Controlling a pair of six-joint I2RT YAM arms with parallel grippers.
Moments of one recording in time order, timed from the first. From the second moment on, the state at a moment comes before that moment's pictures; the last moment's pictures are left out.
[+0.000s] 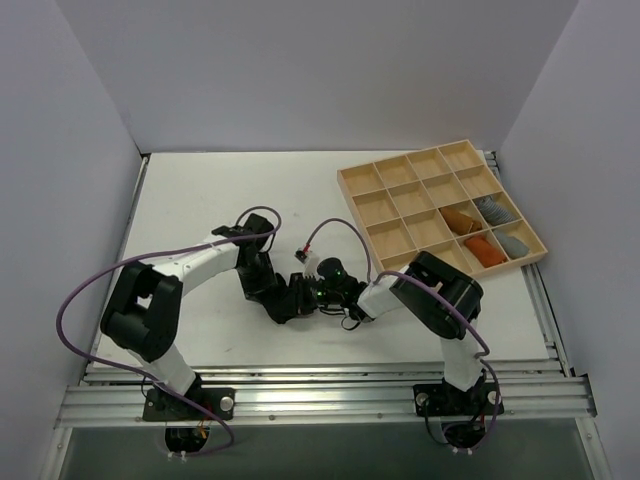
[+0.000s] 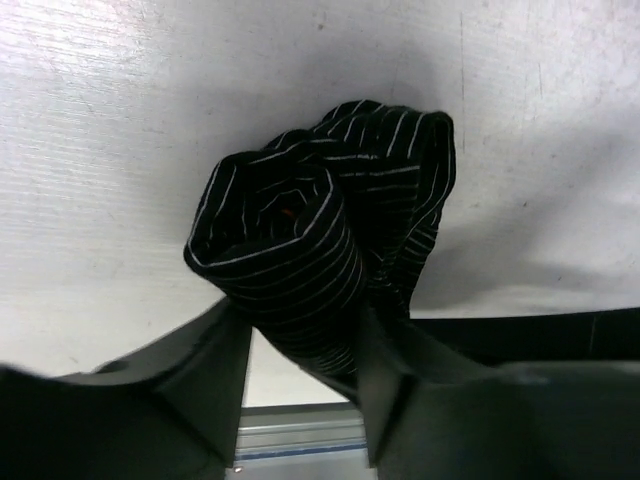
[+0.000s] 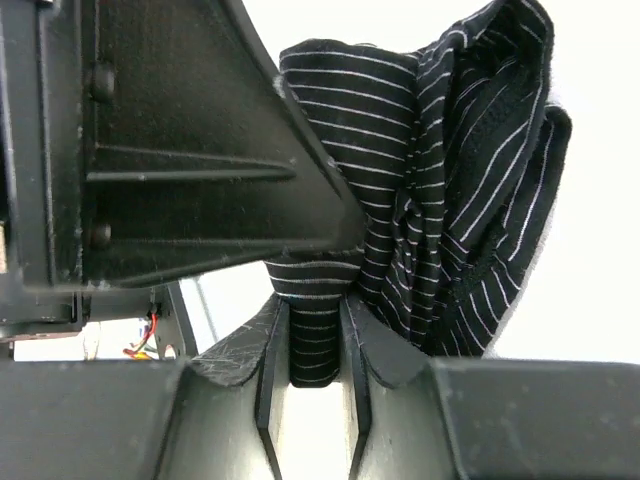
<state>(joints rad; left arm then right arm) -0.48 1.67 1.07 -0.77 0.05 -0.80 0.87 1.98 0.75 0.76 -0.47 0.80</state>
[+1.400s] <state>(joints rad) -0.51 1.90 1.34 -1.04 0.05 -0.72 1.19 1.90 1.16 -0.08 0.35 0.43</state>
